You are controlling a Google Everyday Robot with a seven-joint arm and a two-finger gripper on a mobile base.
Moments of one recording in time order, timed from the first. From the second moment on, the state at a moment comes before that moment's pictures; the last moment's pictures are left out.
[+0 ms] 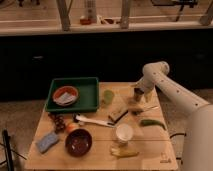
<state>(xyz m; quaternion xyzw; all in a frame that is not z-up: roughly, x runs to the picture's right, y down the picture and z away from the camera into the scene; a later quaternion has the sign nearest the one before) 0.247 0.039 0.923 -0.21 -0.12 -0.30 0.92</state>
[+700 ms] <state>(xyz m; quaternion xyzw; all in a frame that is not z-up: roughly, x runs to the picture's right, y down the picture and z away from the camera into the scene) 0.245 0.039 0.934 -0.21 -0.13 -0.31 0.92</state>
